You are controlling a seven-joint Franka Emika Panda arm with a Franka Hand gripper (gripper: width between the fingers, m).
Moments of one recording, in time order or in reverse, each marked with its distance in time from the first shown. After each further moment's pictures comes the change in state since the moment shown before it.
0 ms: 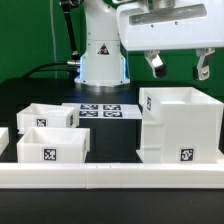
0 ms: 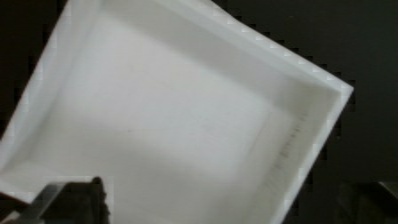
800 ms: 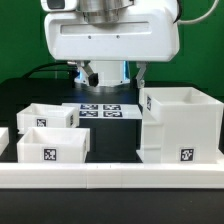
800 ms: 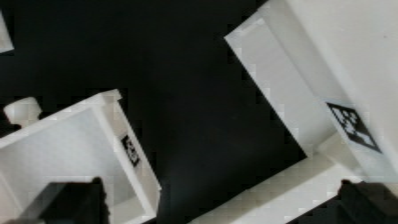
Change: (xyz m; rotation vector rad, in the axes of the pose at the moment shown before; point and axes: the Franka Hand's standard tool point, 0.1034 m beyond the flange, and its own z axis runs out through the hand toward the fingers) arm 0.050 0.063 -0.002 -0.030 0.012 -0.193
